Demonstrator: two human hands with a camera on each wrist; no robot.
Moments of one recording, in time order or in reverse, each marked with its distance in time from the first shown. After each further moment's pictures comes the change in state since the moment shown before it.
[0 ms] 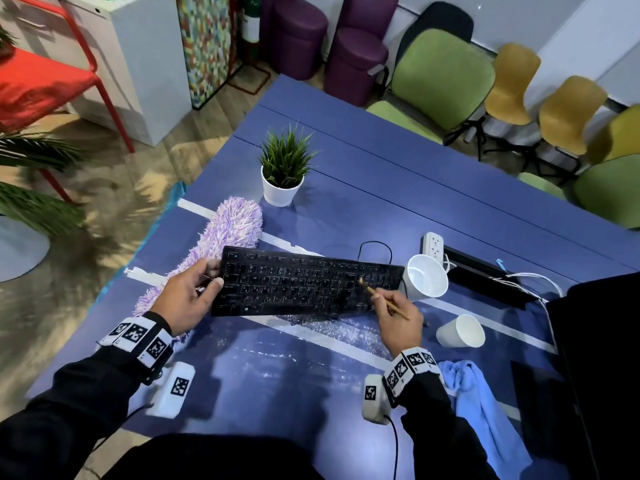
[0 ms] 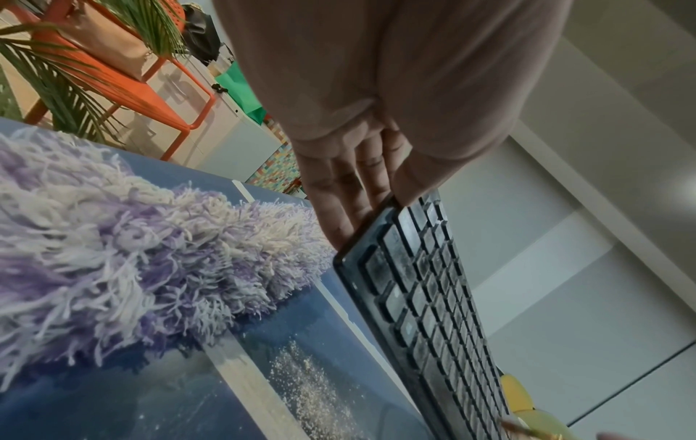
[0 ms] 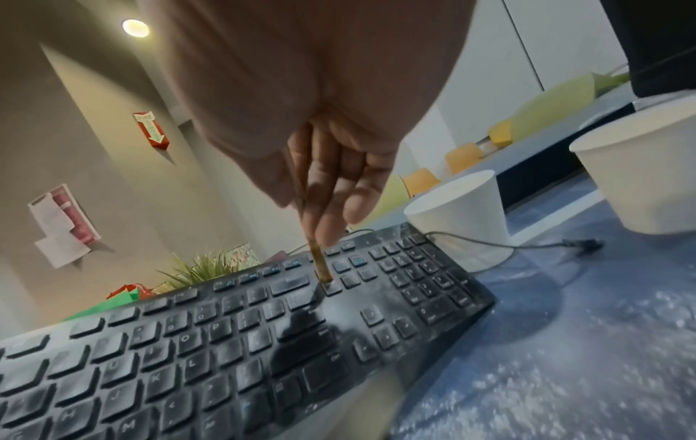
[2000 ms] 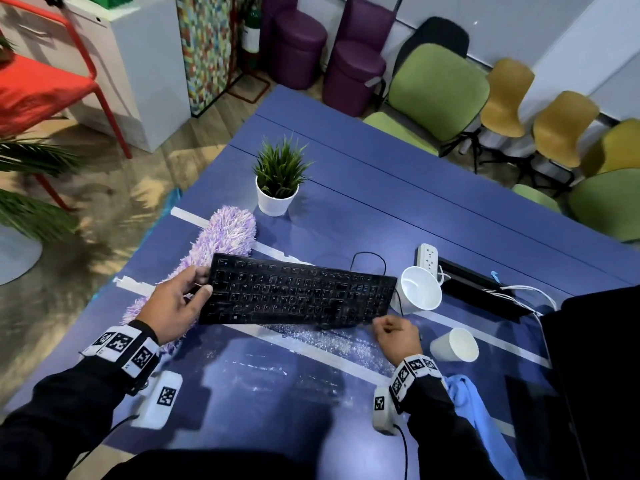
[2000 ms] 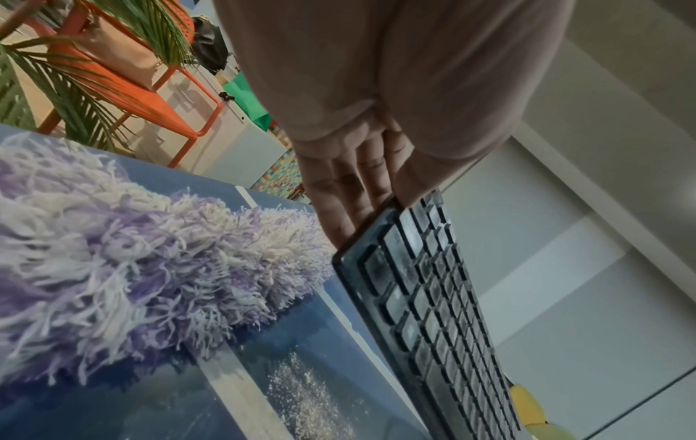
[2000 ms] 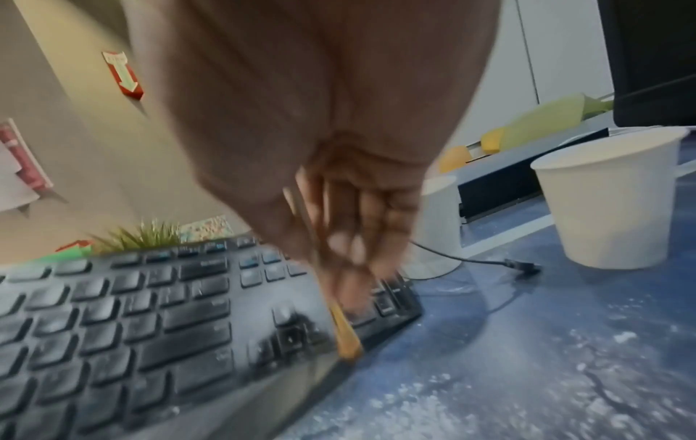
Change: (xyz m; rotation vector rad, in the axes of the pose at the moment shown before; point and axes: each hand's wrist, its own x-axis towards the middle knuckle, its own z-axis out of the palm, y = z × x) left_hand 0.005 0.005 0.001 -0.017 0.034 -0.062; right_hand 0.024 0.033 -0.015 -0.262 -0.240 0.145
